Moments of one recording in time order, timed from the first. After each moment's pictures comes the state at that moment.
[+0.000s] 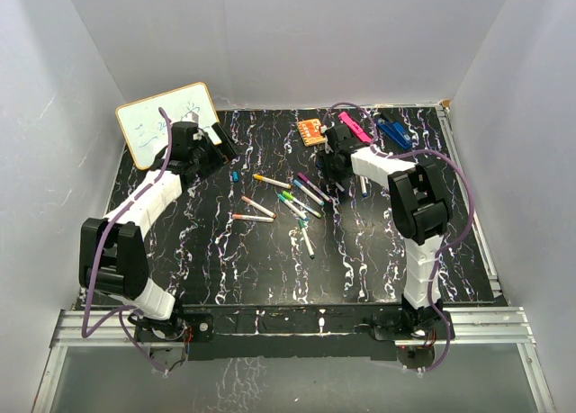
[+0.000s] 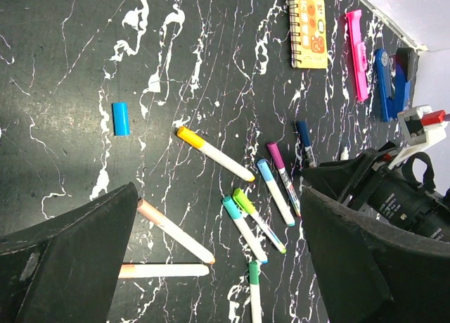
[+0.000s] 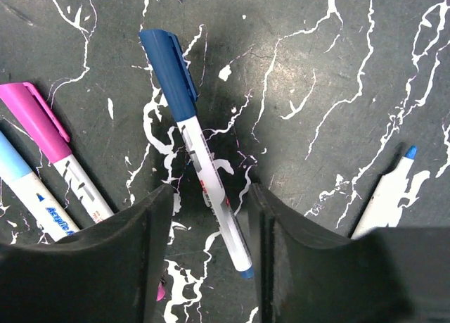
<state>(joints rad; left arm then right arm) -0.19 1.55 1.10 -0.18 0.16 -0.71 0.36 2.06 1.46 -0.39 0.05 0.06</state>
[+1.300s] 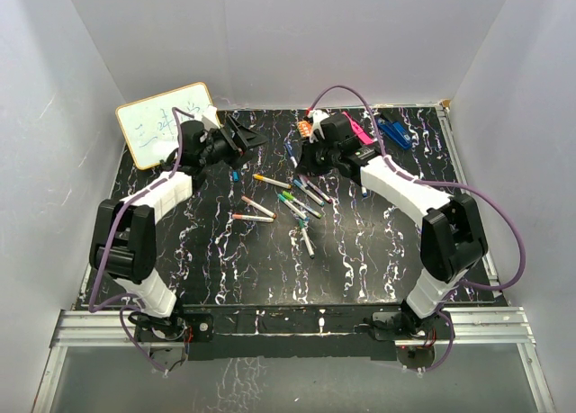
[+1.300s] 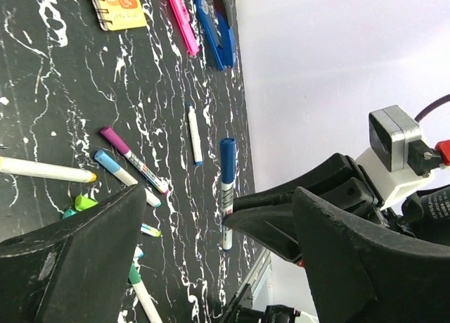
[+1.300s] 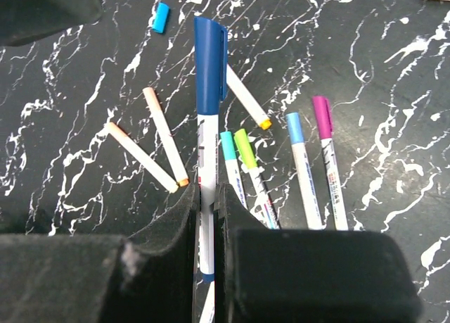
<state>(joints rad) -0.22 1.67 1.05 0.32 0.59 -1.01 0.51 1.69 1.36 -0.32 -0.24 0.23</state>
